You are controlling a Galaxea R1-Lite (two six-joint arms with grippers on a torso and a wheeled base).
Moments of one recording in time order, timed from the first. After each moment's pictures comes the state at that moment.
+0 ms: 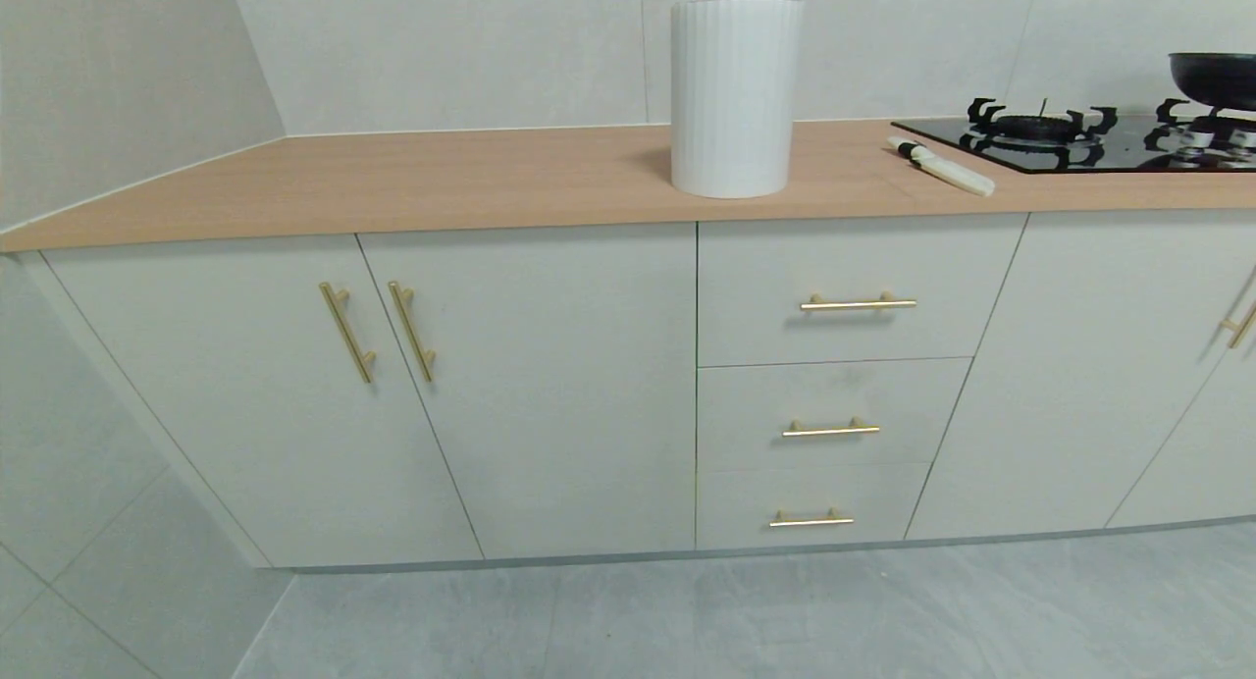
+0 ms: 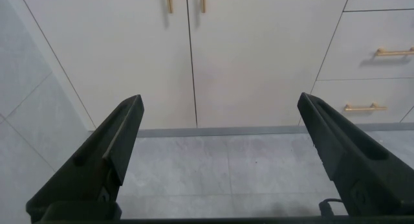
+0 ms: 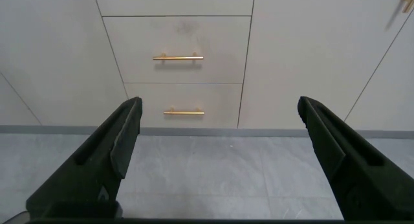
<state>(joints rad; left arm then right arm) 0.00 0.00 0.00 0.00 0.02 0.00 0.00 0.00 0.00 0.00 0.05 -0.01</state>
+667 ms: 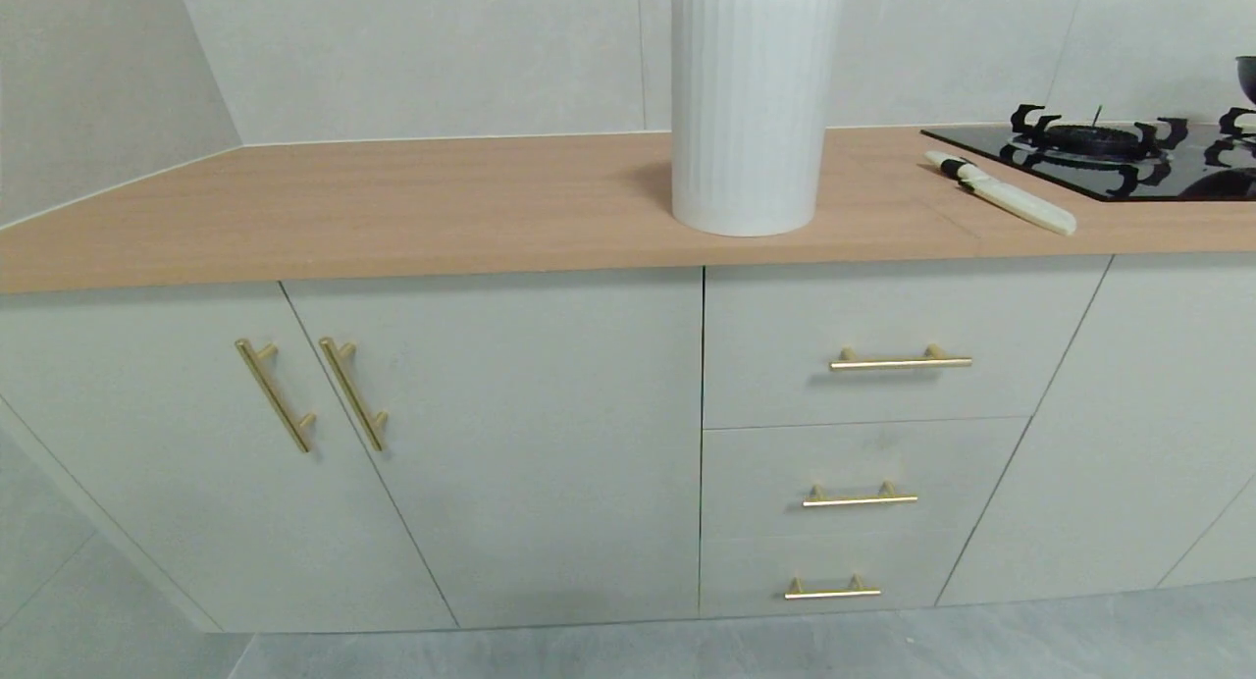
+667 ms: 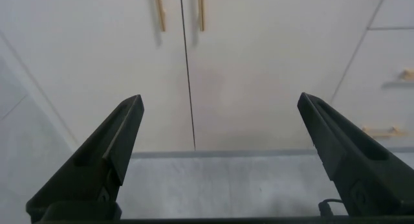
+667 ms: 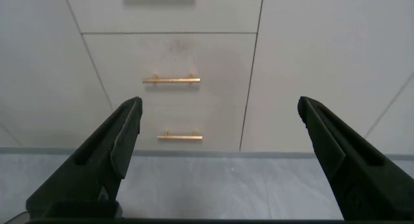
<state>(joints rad) 0.00 0.00 0.00 0.00 0.02 0.00 0.00 0.00 0.00 0.00 0.05 -0.01</state>
